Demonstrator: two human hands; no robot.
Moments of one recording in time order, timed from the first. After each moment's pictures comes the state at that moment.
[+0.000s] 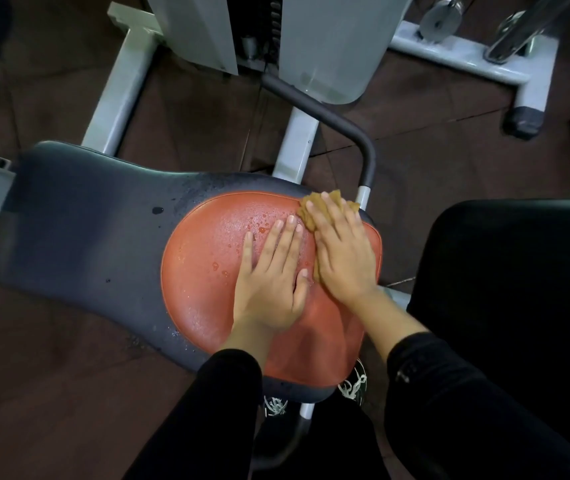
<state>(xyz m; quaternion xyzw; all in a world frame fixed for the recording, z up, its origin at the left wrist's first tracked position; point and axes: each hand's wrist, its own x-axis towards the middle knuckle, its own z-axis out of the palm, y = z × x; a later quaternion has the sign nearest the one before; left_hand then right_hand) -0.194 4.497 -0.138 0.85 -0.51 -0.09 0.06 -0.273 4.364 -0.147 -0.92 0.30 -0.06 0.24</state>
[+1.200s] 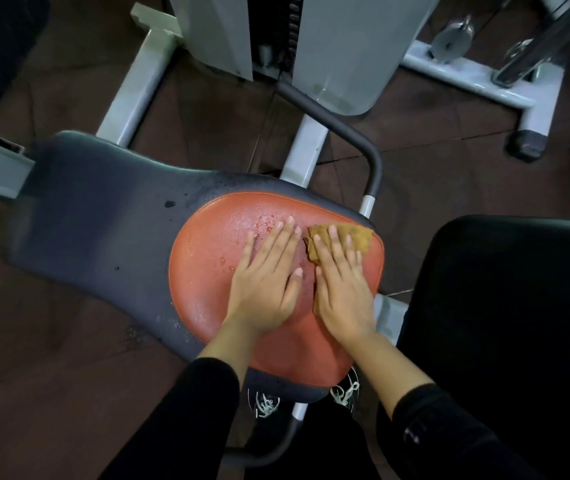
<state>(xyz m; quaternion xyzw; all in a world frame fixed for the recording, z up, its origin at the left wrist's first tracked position) -0.184 4.509 -0.128 0.85 -0.50 -0.09 0.15 -0.301 4.407 -0.136 -0.91 0.32 -0.01 0.27</state>
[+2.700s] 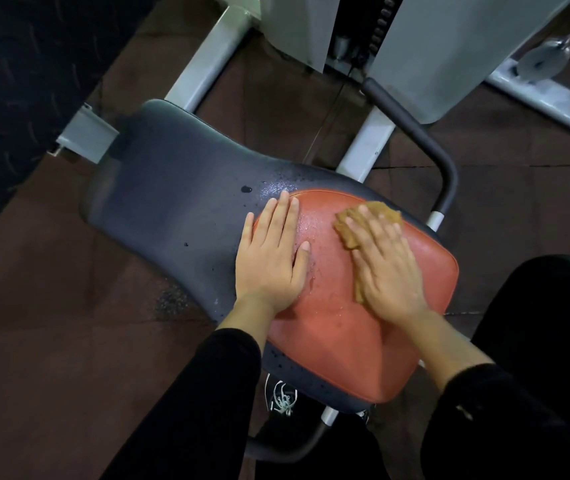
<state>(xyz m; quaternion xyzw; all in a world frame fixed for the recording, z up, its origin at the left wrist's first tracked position) -0.120 4.557 -0.134 0.92 -0.36 -0.09 0.14 -0.240 4.391 -0.133 -0.97 0.15 -0.01 0.19</state>
